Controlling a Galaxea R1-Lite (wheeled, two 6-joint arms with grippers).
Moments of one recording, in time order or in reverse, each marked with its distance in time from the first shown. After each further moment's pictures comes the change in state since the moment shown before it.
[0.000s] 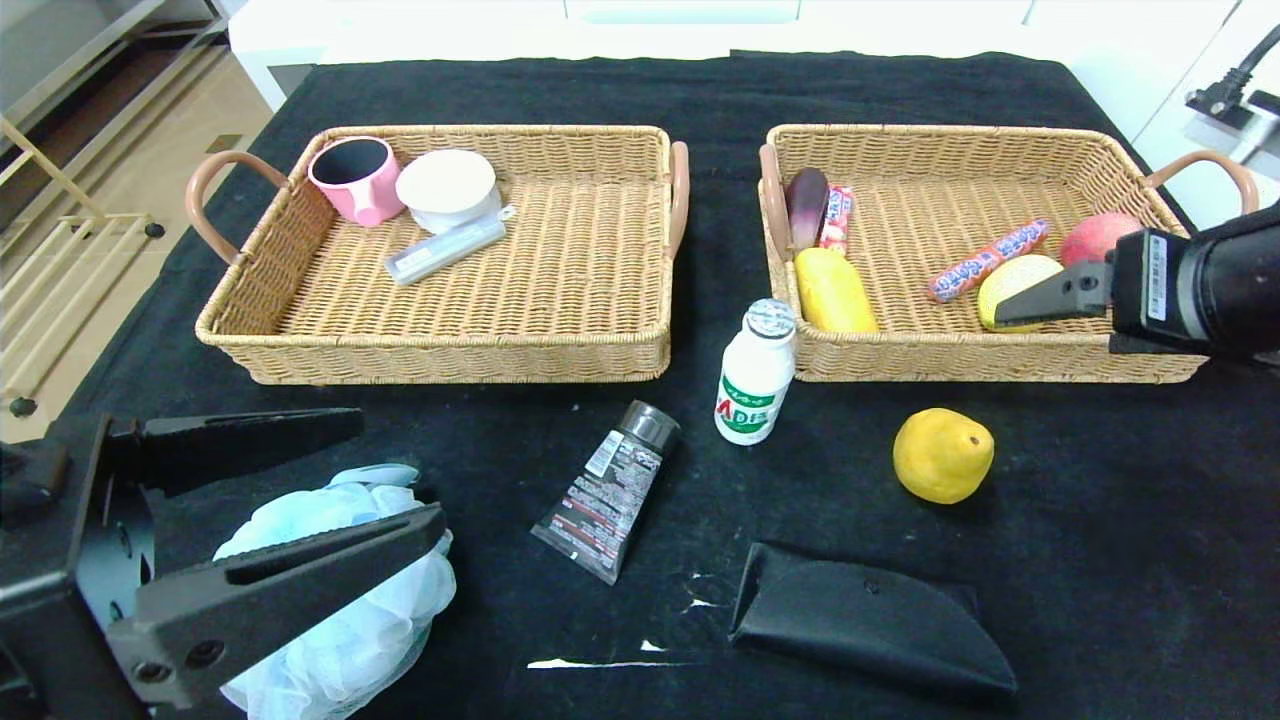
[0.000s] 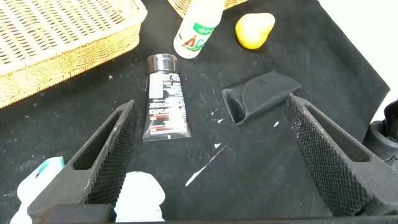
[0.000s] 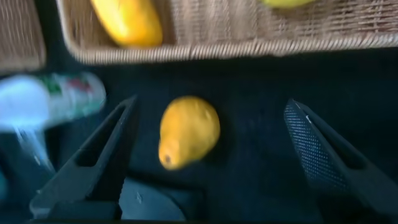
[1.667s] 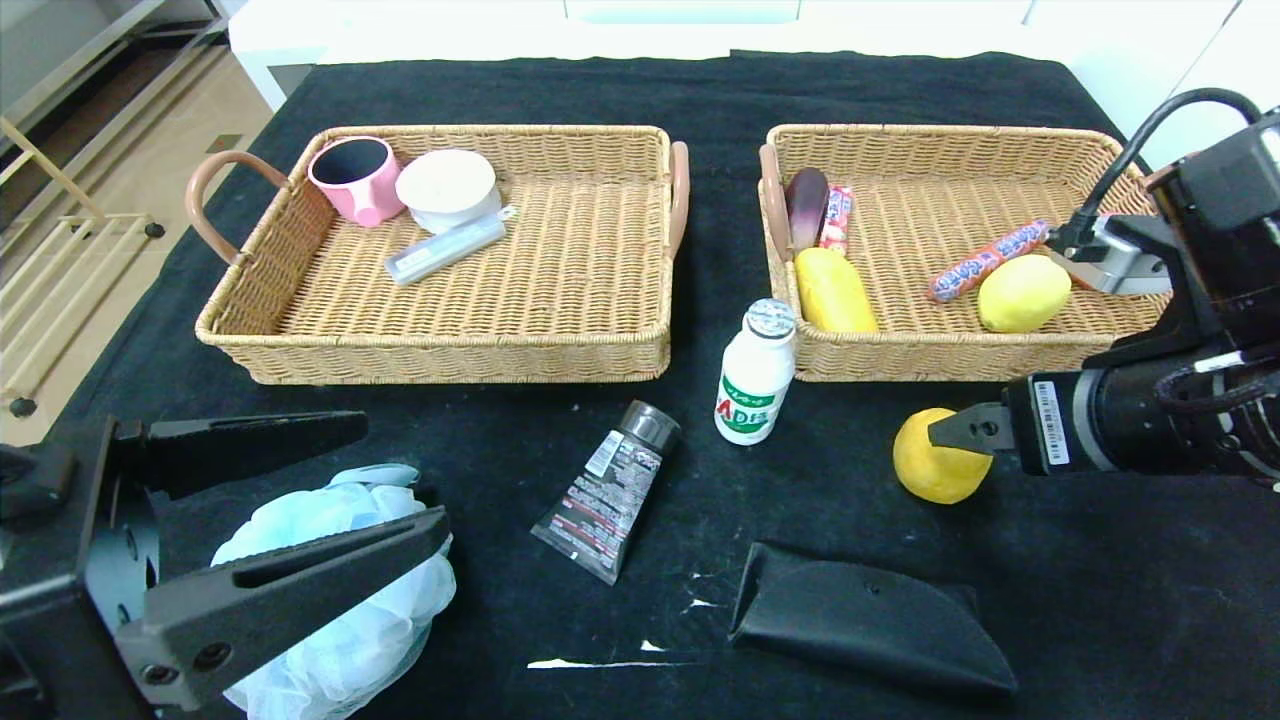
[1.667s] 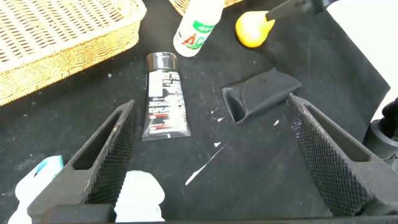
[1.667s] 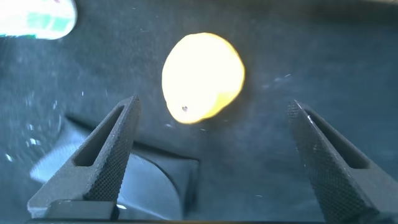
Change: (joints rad) left arm -0.001 0.003 0.002 0.000 0.000 0.000; right arm 0.237 0.024 0.175 -0.032 -0.240 0.006
